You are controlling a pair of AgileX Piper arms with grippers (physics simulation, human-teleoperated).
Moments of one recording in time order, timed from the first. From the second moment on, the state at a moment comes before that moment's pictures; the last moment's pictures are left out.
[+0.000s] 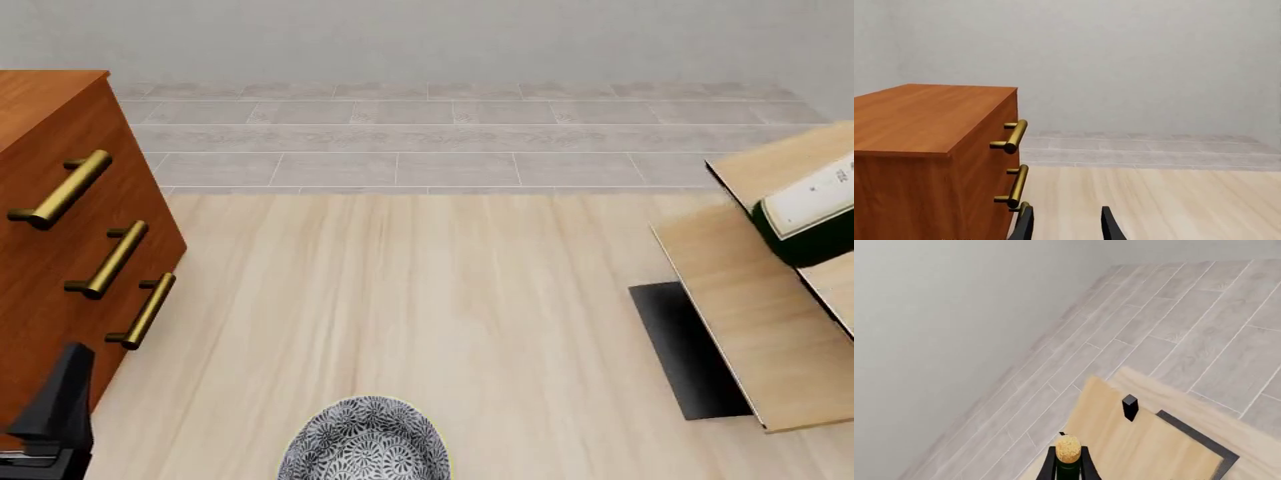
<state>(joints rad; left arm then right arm) -0.01 0.00 -0.07 -0.05 -0.03 -0.49 0.90 -1.37 0.73 0.59</state>
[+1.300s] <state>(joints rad) -0.02 0.00 -0.06 -0.05 -0.02 -0.74 0.98 -1.20 0.56 0.57</state>
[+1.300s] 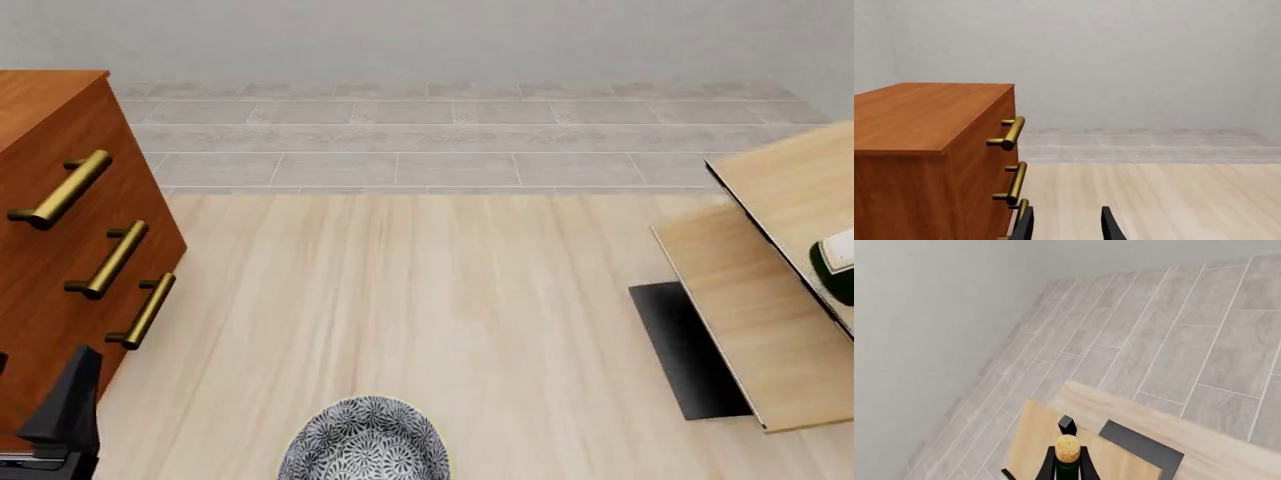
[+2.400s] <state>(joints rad) 0.00 0.00 -0.03 -0.06 -0.01 -0.79 1.16 -1.11 0.31 0.50</state>
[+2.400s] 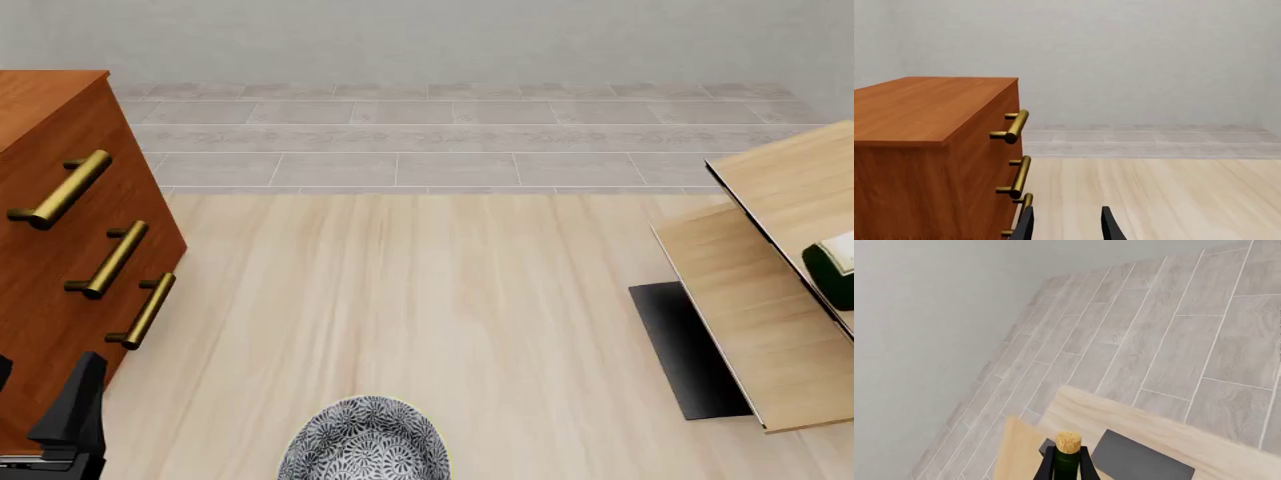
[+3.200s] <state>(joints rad) 0.02 0.00 -0.02 -0.06 -0.01 -0.81 1.30 -1.08 0.19 0.46</state>
